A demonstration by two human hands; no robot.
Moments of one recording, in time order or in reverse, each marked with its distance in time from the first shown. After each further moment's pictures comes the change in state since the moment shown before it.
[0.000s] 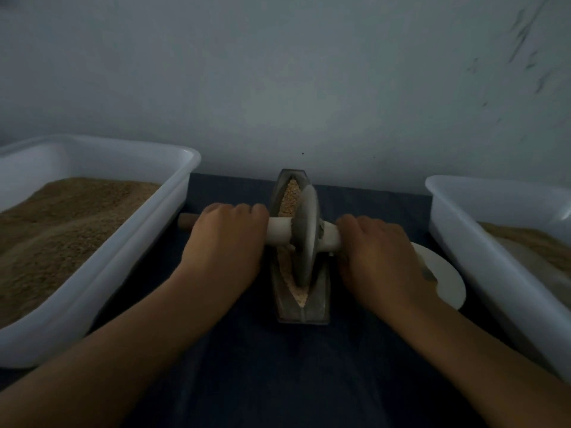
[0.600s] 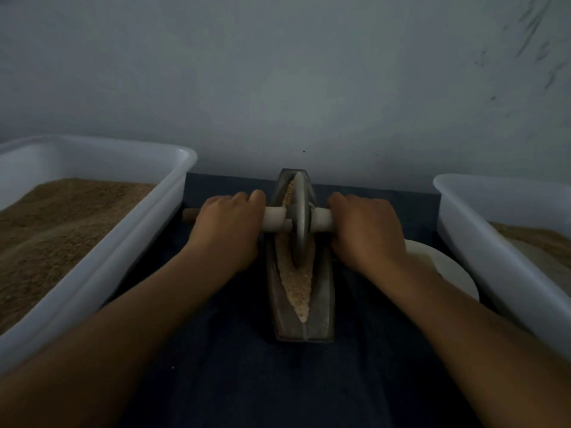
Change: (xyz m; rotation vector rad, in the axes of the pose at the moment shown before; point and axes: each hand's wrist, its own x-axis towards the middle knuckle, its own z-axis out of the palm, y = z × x) left_hand 0.039 -0.014 0.035 -0.159 -0.018 -0.020; right_hand 0.054 0.011 0.033 -0.111 -0.041 0.014
